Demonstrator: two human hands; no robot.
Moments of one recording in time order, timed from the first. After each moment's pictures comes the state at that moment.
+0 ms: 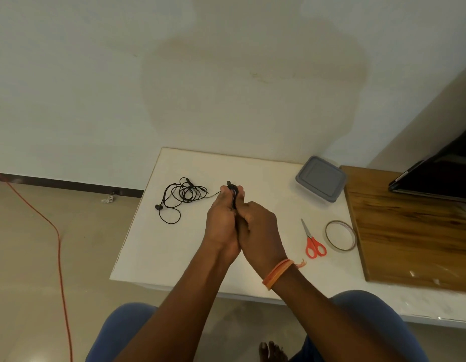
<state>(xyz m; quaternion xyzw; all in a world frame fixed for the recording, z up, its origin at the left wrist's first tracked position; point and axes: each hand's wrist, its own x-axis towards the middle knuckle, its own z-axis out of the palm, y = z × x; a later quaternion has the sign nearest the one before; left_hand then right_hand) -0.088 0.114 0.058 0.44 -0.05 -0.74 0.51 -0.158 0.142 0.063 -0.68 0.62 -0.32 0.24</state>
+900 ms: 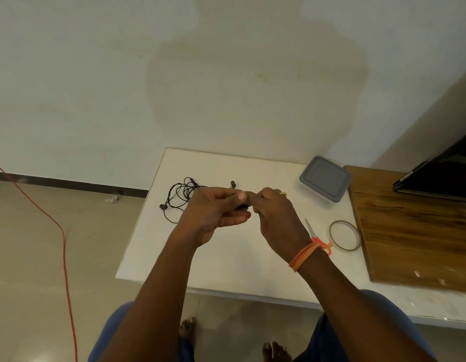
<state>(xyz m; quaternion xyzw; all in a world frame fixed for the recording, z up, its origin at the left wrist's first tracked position) -0.034 0.096 0.071 0.49 -0.36 -0.70 0.37 -0.196 0.121 0.059 -0.79 0.56 -0.24 0.09</state>
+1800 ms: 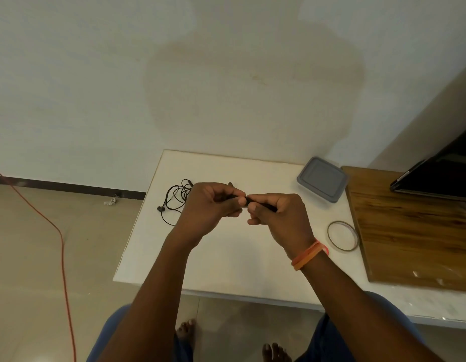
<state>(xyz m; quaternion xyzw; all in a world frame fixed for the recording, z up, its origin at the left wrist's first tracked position) -0.032 0.096 0.077 0.46 -0.54 -0.58 0.40 -0.202 0.128 0.079 -0.51 0.60 -0.43 0.44</state>
